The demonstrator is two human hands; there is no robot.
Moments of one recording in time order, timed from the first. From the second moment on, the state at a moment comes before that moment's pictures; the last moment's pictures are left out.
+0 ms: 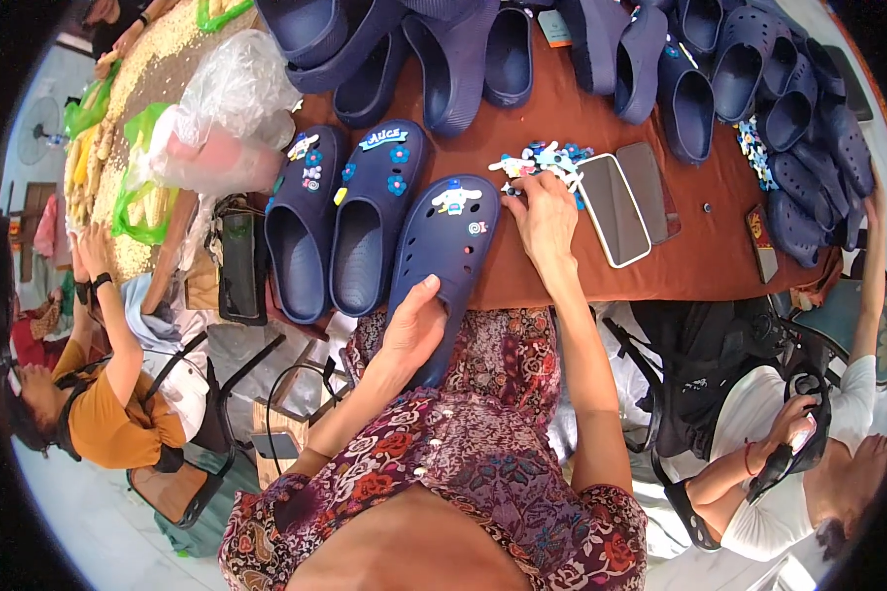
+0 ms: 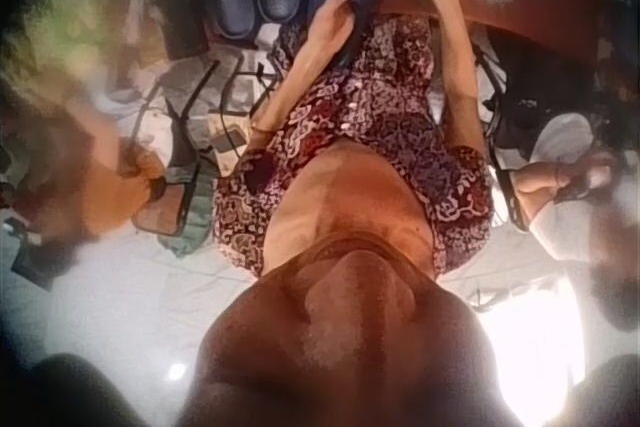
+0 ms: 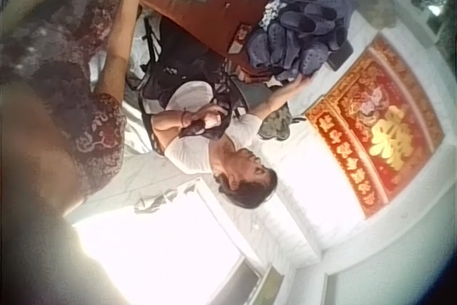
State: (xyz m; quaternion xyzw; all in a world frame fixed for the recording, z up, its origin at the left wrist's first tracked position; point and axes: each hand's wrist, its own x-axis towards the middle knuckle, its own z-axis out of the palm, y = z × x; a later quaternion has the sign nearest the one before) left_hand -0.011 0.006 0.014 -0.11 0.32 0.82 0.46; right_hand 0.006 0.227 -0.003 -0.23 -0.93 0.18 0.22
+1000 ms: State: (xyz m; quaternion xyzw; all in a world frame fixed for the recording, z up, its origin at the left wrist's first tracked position) left_hand -0.001 0.005 0.021 -0.05 0.43 0.79 0.43; right_hand 0.053 0.182 0.026 -0.19 -0.61 0.77 0.02
